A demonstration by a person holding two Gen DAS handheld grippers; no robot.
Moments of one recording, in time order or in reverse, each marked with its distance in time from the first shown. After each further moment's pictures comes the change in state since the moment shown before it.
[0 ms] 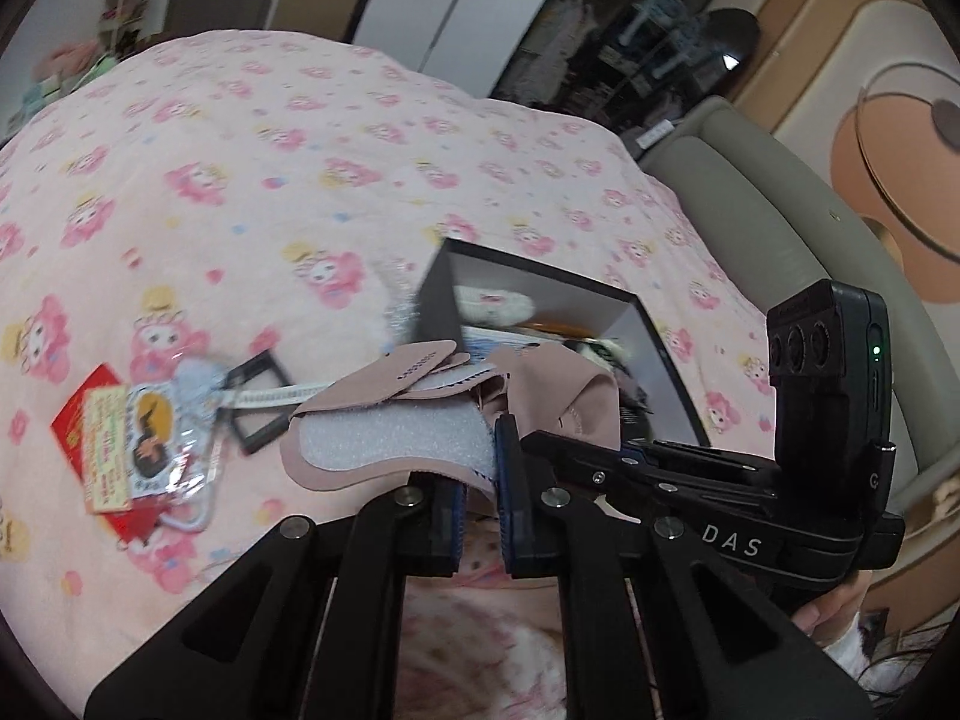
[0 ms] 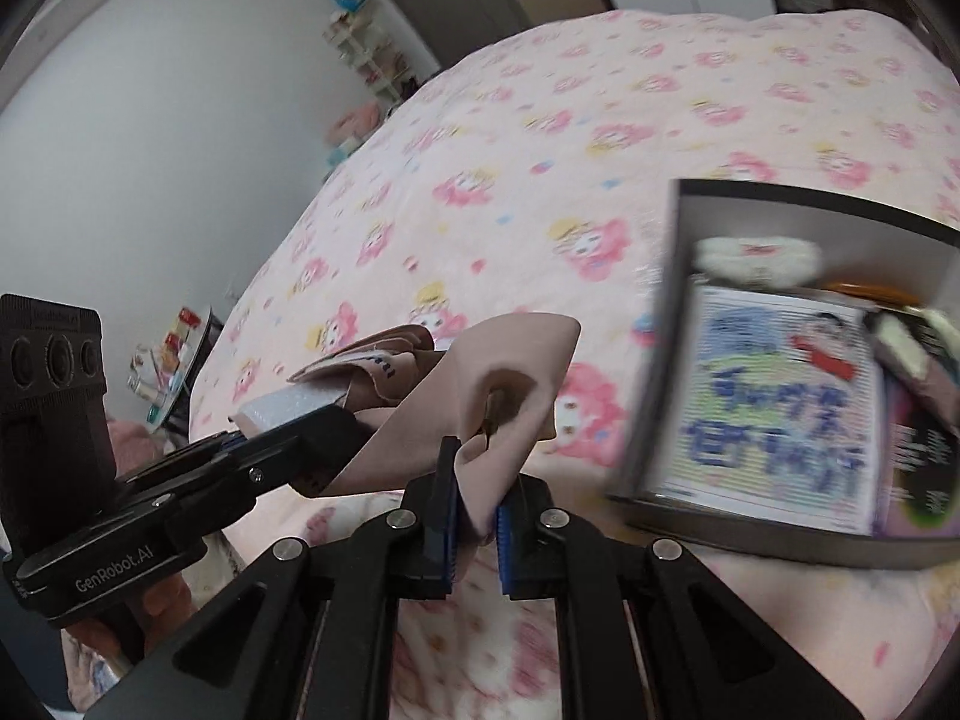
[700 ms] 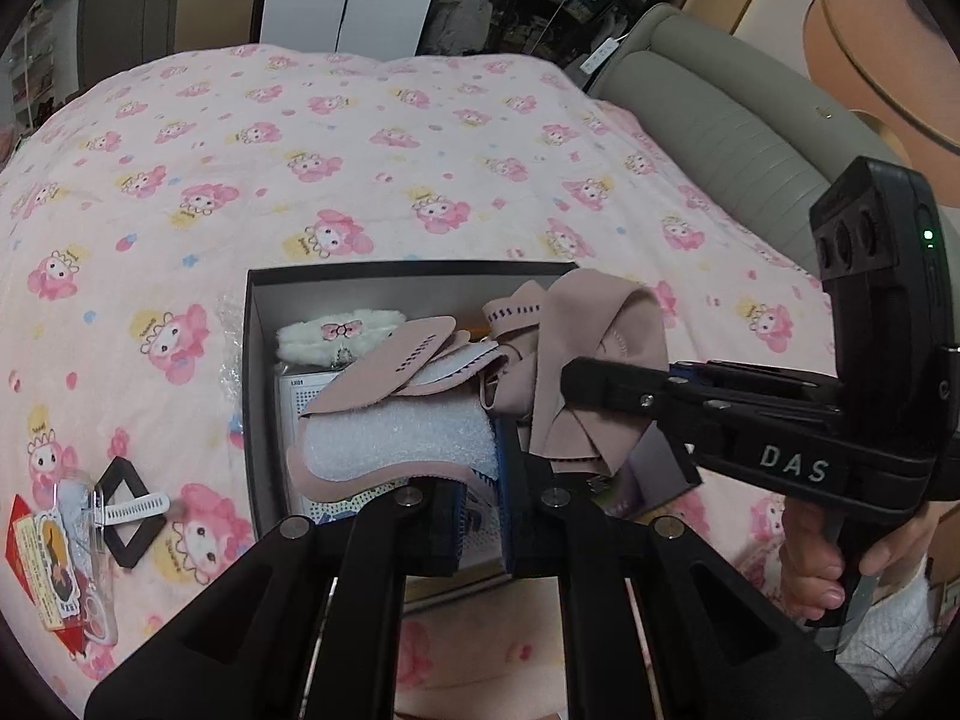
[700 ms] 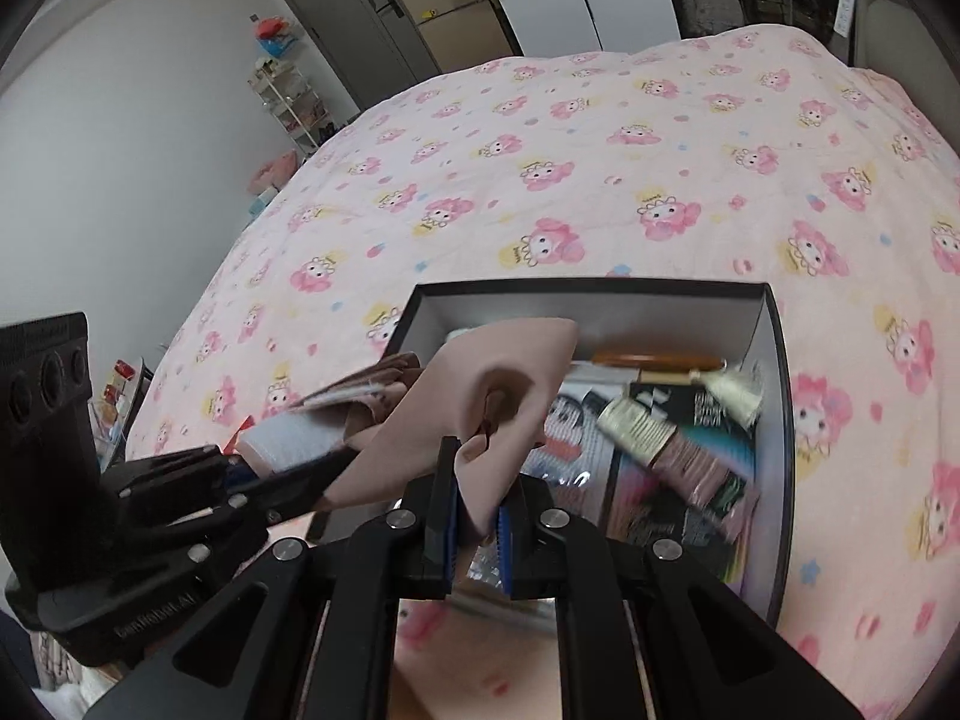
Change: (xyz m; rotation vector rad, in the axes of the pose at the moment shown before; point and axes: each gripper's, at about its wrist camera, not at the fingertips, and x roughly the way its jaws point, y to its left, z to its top) left arm 0.139 -0.122 0.040 0.181 0.122 0.039; right arm -0.075 -0.146 0.056 0.042 -0.070 -0.146
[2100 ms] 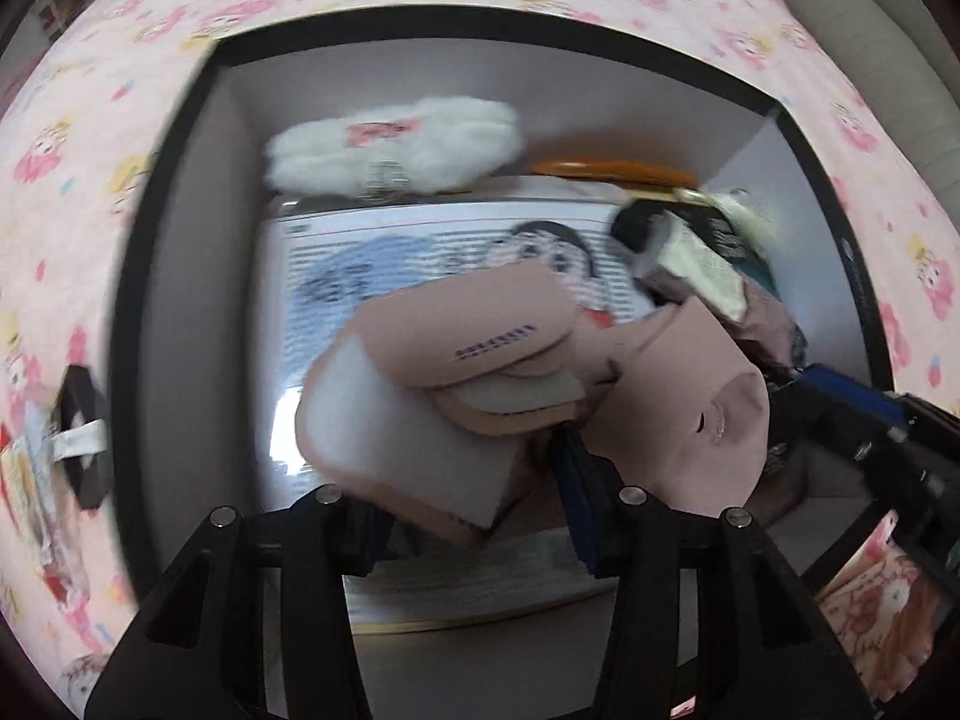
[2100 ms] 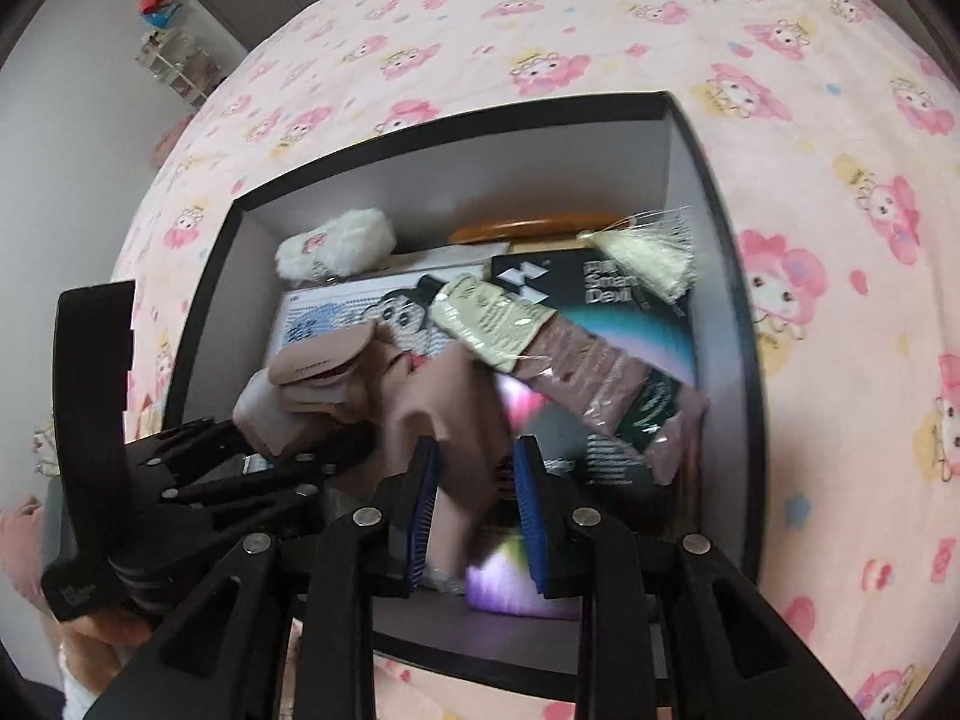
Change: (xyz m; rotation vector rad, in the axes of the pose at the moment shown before) left arm 0.115 0.036 -0.021 -0.124 0.347 0.226; right arm 0.057 -0.076 -0.031 0.164 0.202 -0.169
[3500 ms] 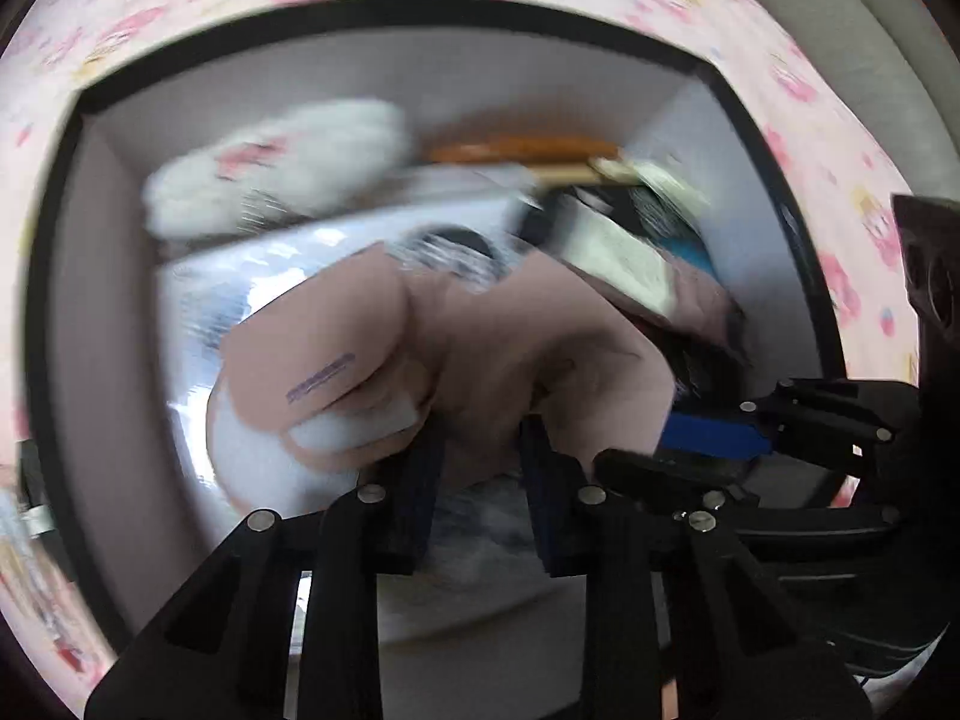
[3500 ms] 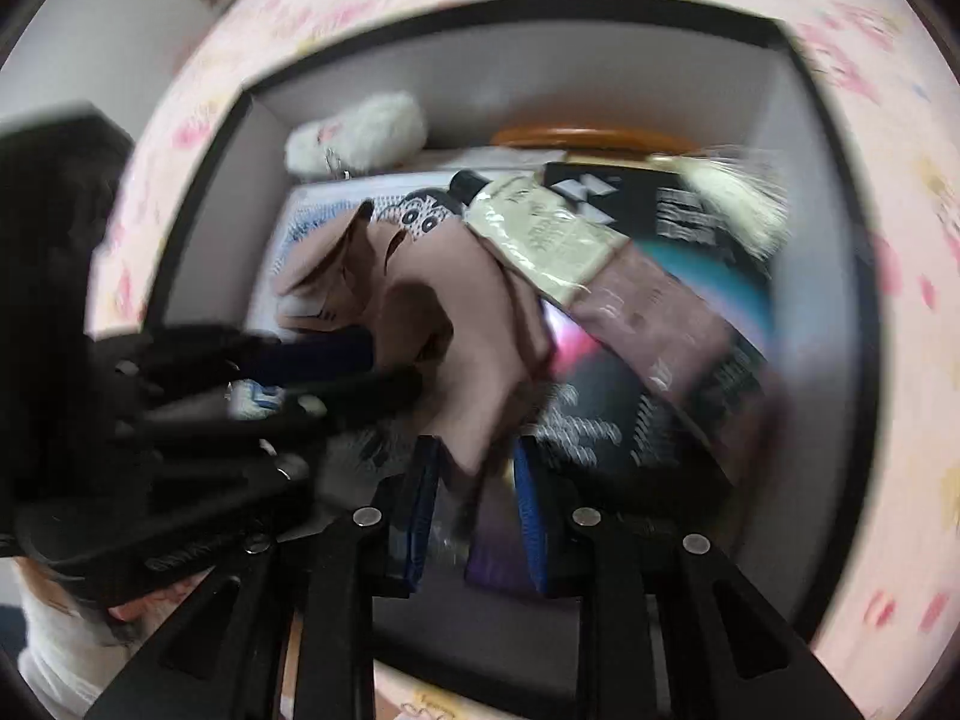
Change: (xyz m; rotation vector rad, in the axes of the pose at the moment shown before) left arm -0.019 -0.018 0.028 0.134 0.112 -0.127; right arm 0.051 0.016 0.008 -0.138 0.239 0.040
